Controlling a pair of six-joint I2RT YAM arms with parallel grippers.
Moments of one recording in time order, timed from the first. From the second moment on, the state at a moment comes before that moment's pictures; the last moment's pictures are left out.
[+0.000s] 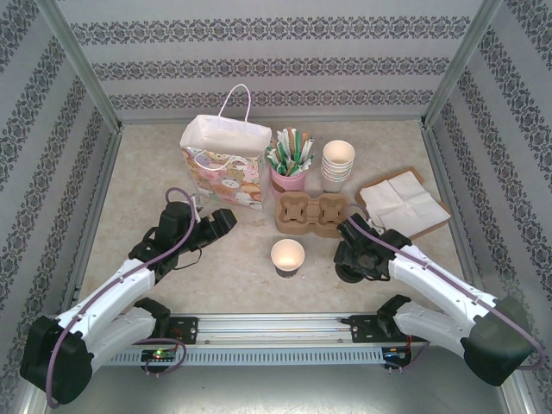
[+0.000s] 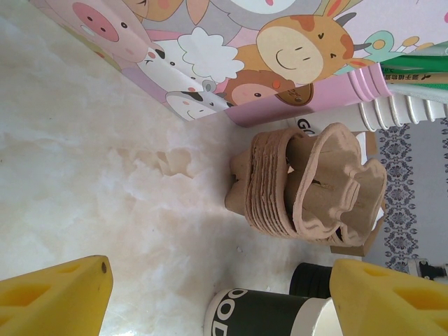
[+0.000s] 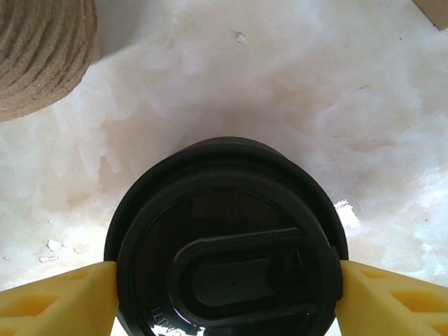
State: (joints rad) left arm -0.41 0.92 0.49 -0.15 0.27 -0.94; right arm 0.59 1.01 0.62 -0.94 0.17 0.96
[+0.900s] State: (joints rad) left arm -0.41 0.92 0.49 -0.16 0.27 -0.93; right arm 0.64 0.94 0.86 -1.12 0.20 0.88
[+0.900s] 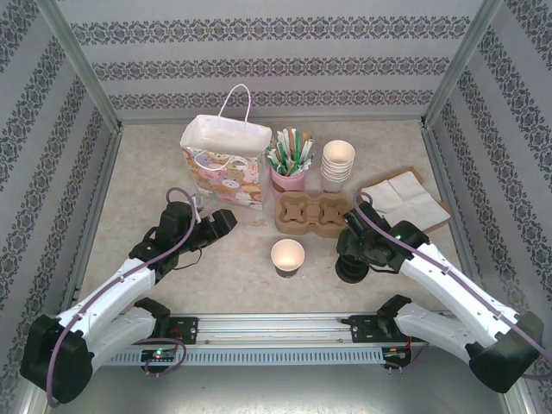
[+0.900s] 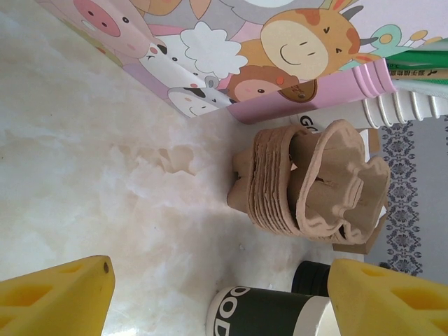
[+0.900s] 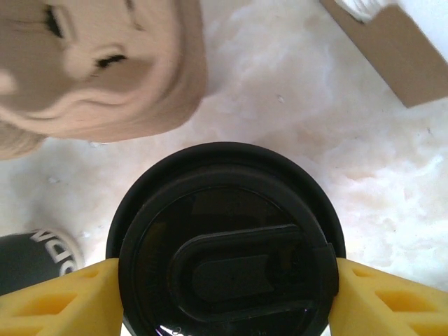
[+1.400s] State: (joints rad) left arm -0.42 0.92 0.49 -0.20 0.30 -0.92; right arm 1.09 1.27 1.22 -1.14 0.34 0.79
